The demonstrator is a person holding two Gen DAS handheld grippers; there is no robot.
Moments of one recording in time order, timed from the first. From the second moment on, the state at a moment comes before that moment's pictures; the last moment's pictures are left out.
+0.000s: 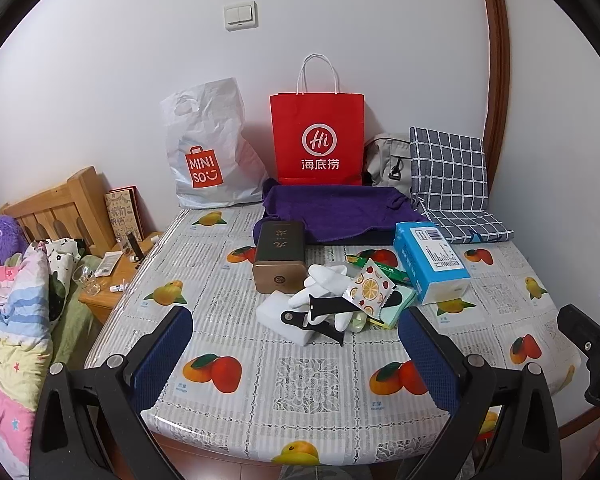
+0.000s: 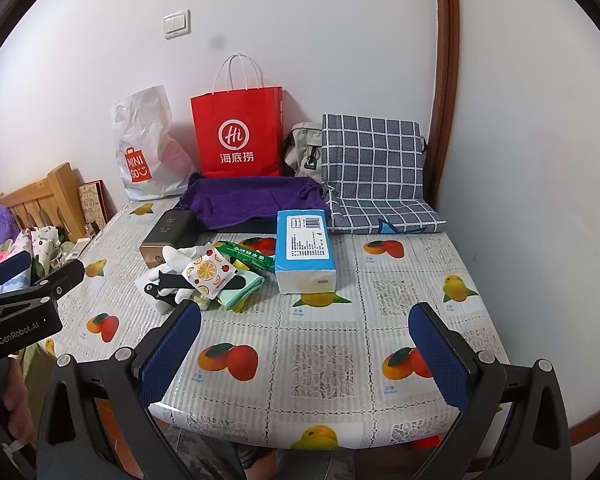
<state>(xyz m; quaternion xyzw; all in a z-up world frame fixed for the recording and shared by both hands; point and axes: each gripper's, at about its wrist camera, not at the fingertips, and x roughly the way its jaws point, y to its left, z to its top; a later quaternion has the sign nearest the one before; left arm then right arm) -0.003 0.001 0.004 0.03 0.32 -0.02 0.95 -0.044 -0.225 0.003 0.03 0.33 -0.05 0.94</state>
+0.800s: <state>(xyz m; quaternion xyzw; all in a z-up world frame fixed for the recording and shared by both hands) -0.003 0.001 0.004 0.03 0.32 -0.02 0.95 -0.045 -0.219 0.004 0.03 0.33 -0.05 0.94</state>
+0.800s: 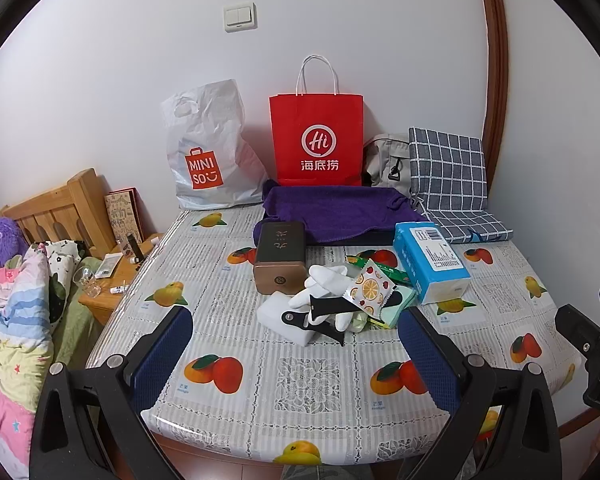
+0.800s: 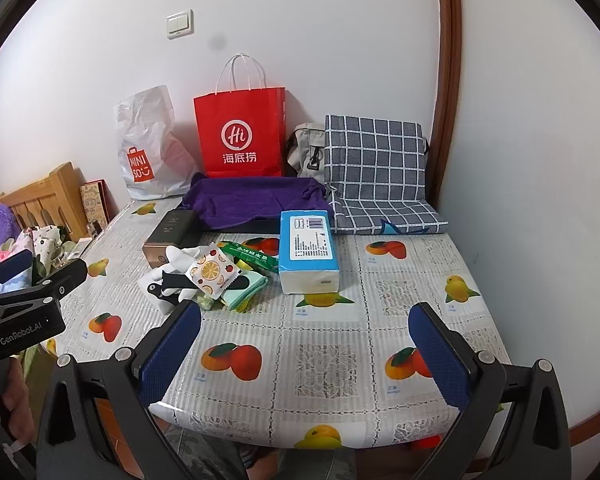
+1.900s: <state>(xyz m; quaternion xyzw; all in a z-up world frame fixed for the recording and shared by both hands) -0.003 0.003 0.005 0.03 0.32 -0.02 0.95 -0.046 -0.215 0.007 0.03 0.33 -0.05 0.94</state>
